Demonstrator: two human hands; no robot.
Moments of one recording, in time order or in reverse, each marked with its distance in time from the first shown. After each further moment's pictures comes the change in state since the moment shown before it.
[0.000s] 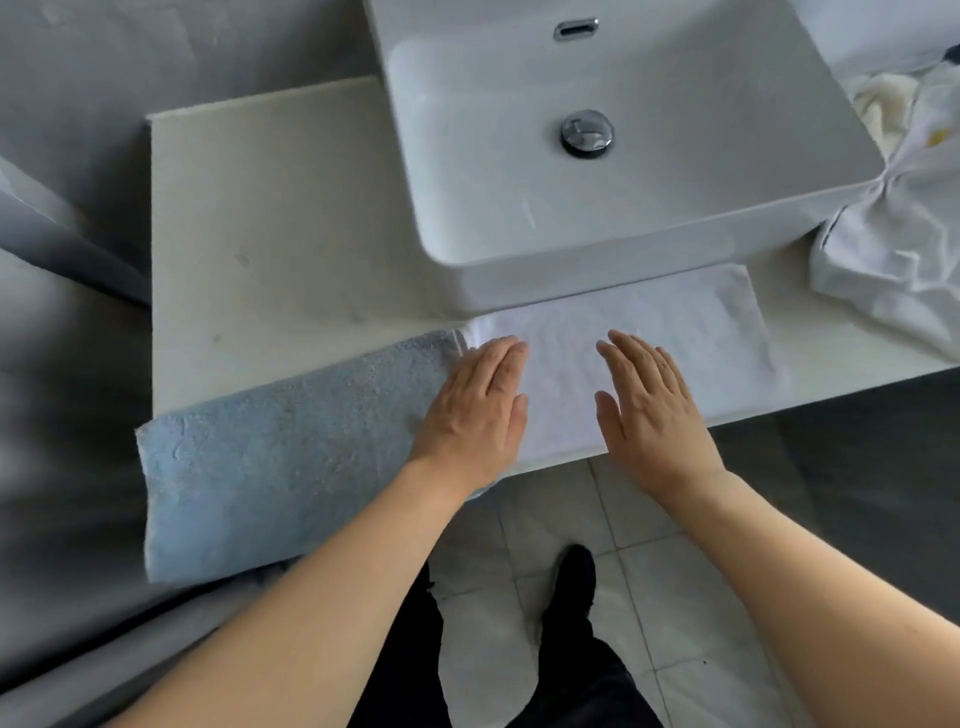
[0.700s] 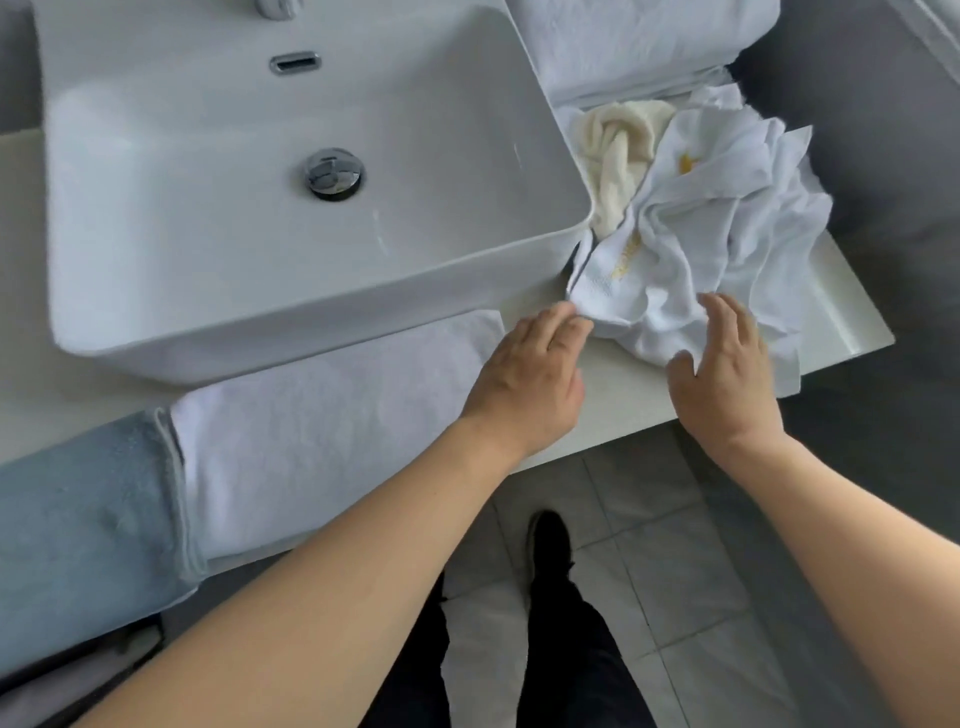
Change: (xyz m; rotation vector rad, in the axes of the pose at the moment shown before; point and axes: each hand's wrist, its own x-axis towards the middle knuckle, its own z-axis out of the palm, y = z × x) left_hand 0.211 0.245 0.109 -0.115 -0.074 0.143; right_hand 0.022 0.318 -0.107 0.152 0.203 0.417
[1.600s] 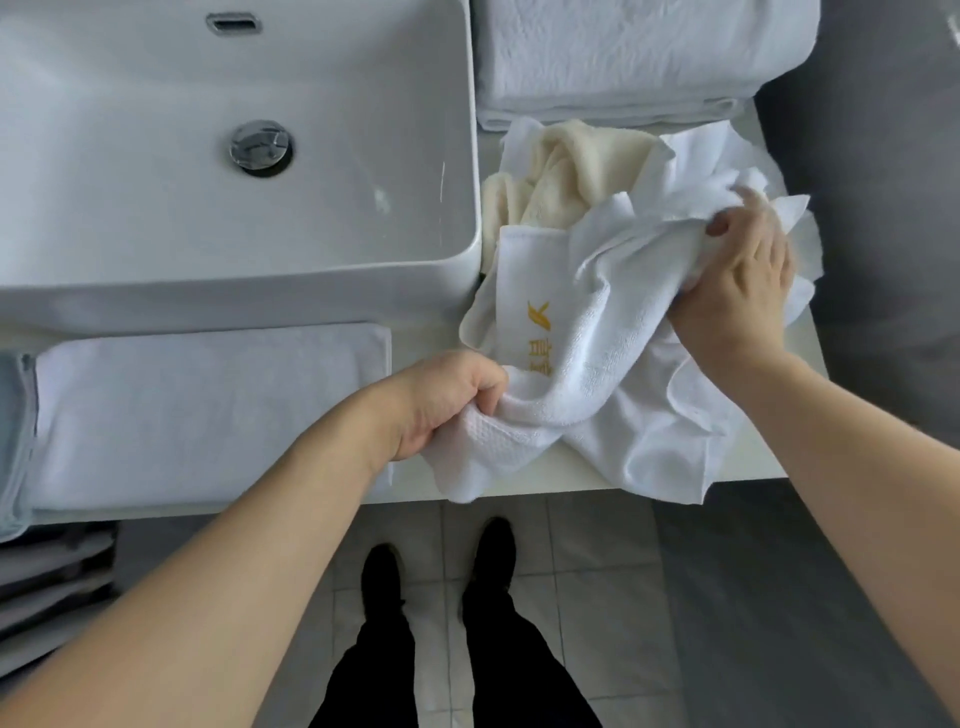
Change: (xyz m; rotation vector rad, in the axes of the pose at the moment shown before) left_hand 0.074 0.061 -0.002 -1.101 -0.378 -0.918; right_hand 0.186 0.075 -0.027 0.100 0.055 -0.244
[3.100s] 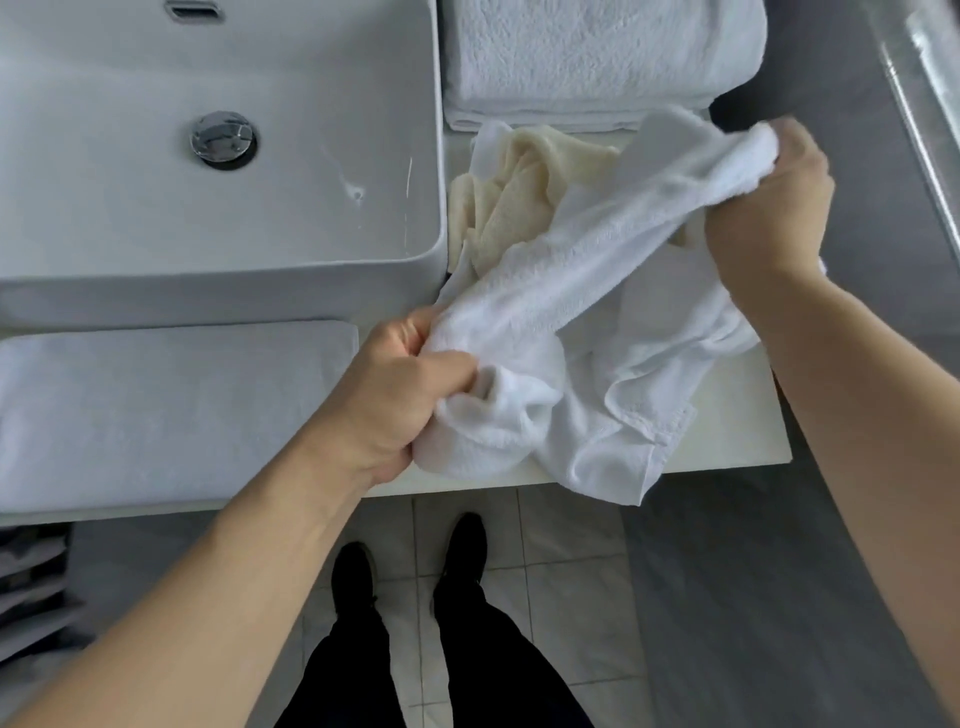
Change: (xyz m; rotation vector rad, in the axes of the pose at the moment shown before) left_hand -0.022 0.009 0.021 -0.286 0.212 0.481; right_hand 0.045 -0.032 -0.070 0.368 0.084 0.115
